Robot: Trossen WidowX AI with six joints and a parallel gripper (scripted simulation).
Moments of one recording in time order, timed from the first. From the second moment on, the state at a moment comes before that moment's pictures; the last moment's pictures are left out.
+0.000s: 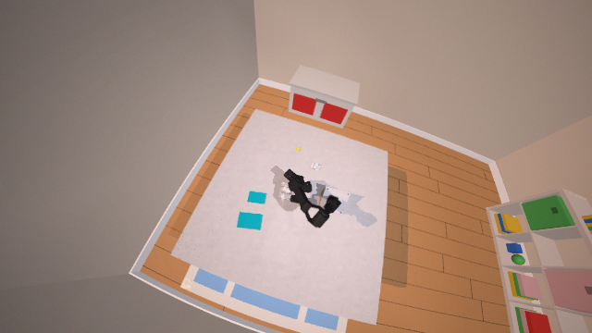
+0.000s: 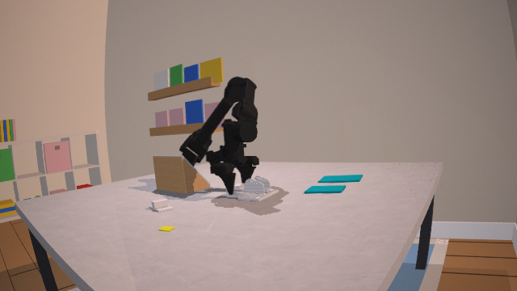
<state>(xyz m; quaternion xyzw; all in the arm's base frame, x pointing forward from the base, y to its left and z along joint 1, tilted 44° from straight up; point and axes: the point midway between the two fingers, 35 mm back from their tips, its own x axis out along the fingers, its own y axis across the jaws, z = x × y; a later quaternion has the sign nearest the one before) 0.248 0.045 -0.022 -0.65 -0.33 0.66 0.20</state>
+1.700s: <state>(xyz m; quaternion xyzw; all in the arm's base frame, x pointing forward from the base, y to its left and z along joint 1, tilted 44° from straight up) 0.248 0.045 -0.022 -0.65 -0.33 0.66 0.20</state>
